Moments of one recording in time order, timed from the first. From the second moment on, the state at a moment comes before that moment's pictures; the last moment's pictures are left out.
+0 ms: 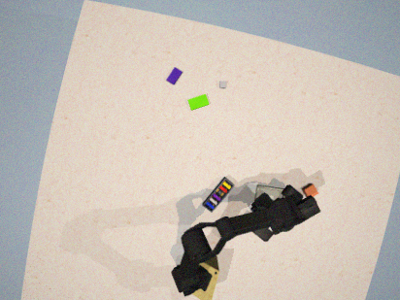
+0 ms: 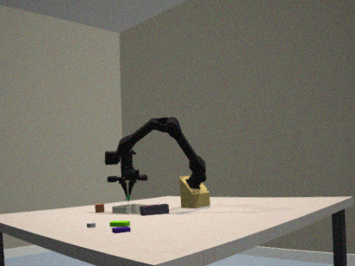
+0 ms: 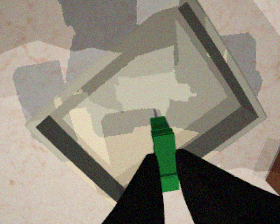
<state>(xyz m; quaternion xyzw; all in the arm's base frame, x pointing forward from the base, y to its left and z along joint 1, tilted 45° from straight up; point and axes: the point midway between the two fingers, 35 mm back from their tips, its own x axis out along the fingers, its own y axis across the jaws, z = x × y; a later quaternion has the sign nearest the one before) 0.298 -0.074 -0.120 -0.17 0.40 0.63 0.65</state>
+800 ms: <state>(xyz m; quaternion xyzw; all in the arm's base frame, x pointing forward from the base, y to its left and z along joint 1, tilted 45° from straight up) 0.295 -0.062 -0.132 -0.17 0.40 0.63 0.65</state>
